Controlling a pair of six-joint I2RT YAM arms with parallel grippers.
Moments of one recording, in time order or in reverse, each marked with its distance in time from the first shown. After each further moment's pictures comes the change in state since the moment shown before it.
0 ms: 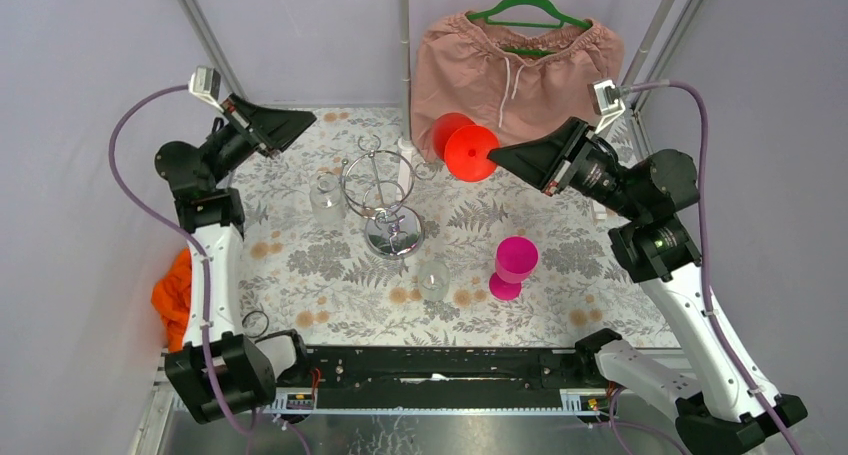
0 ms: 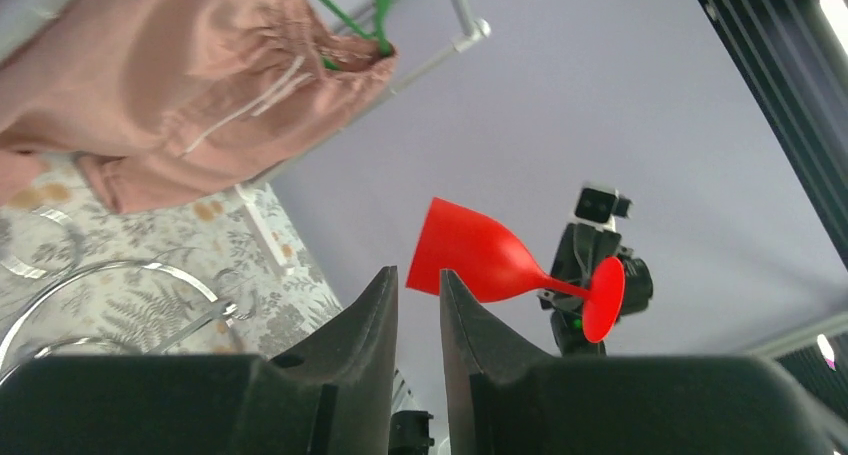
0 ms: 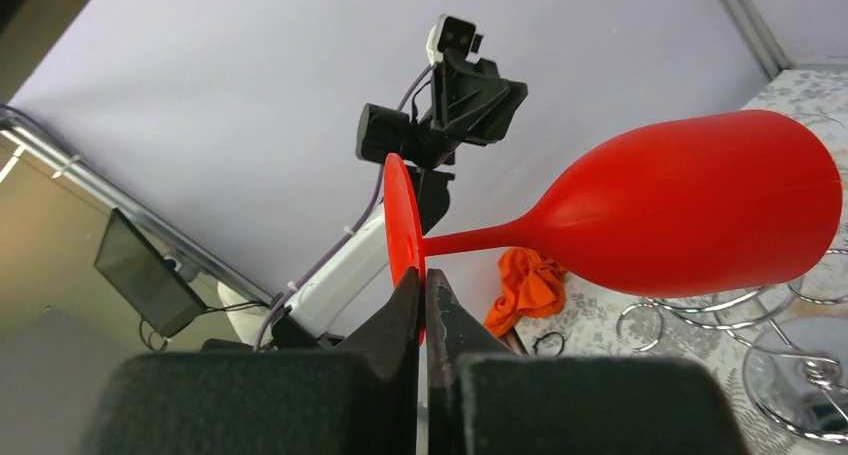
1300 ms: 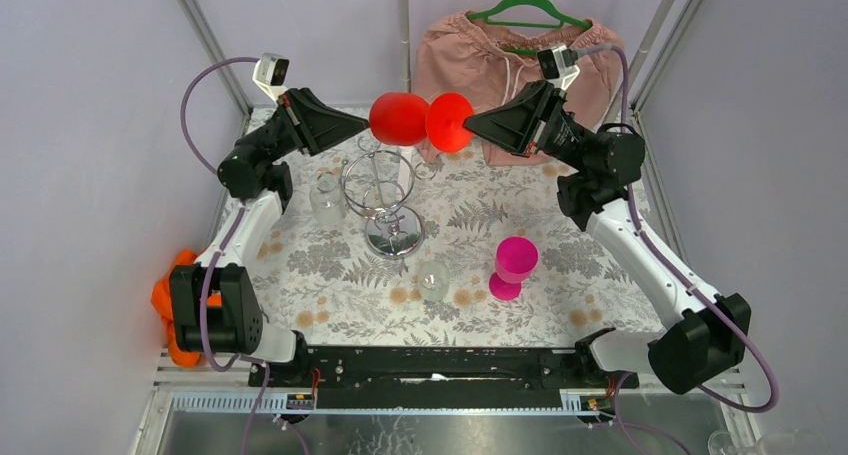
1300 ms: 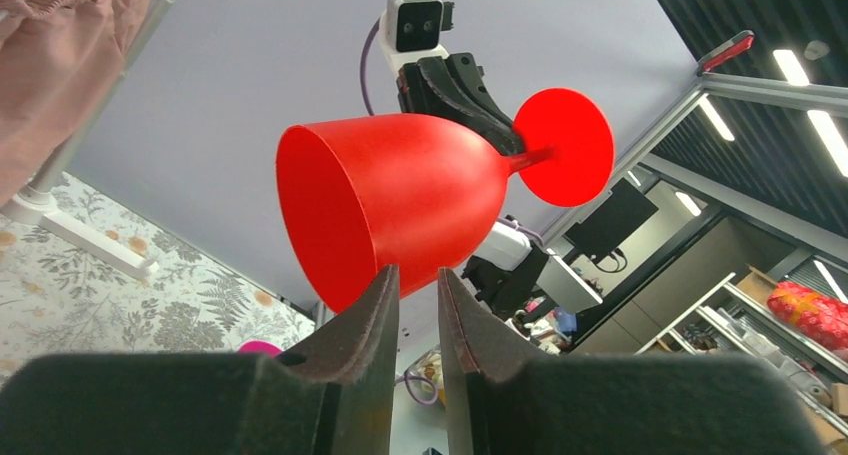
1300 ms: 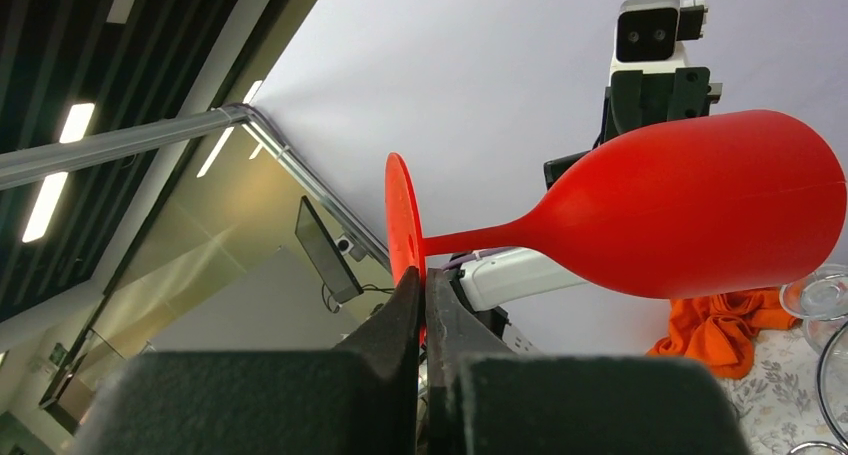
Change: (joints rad) left arm -0.332 0.332 0.068 0.896 -0.021 -0.394; right arm 0.000 0.370 -0.013 0.880 -0.155 0.582
